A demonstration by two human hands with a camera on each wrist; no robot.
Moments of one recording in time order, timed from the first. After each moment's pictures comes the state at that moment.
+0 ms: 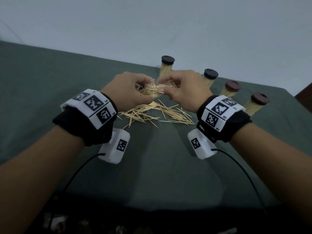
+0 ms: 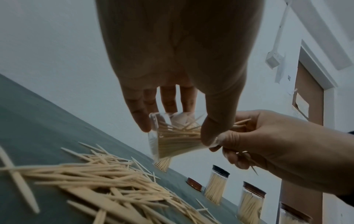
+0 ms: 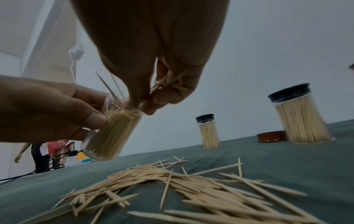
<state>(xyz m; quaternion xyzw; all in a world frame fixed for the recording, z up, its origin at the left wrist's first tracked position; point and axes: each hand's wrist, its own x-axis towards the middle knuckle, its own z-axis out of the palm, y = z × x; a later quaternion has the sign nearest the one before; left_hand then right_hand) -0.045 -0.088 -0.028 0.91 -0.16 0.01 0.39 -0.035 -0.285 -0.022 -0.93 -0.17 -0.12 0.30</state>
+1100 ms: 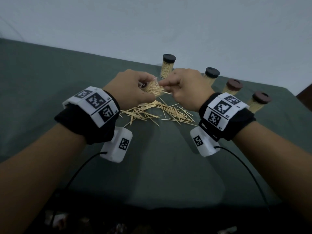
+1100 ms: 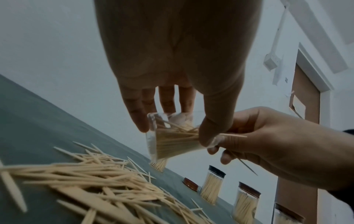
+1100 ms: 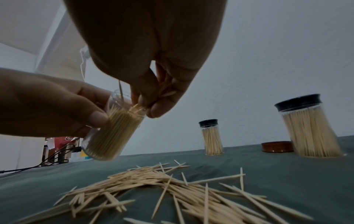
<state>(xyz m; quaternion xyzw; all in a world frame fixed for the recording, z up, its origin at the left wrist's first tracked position) -0.047 -0.090 -0.027 0.90 -0.17 0.00 0.40 -0.038 -0.282 -0.018 -0.94 -0.22 -0.12 0.22</state>
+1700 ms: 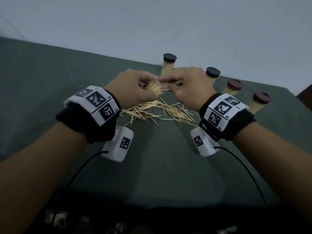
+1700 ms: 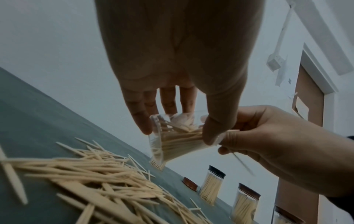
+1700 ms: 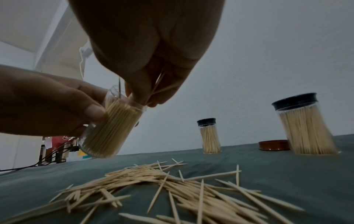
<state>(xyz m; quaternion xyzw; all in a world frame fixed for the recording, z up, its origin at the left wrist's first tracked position) -0.046 -0.090 -0.029 0.90 -0.16 -0.01 0.42 -0.039 -0.283 -0.022 -0.91 -0.23 -0.17 0.30</state>
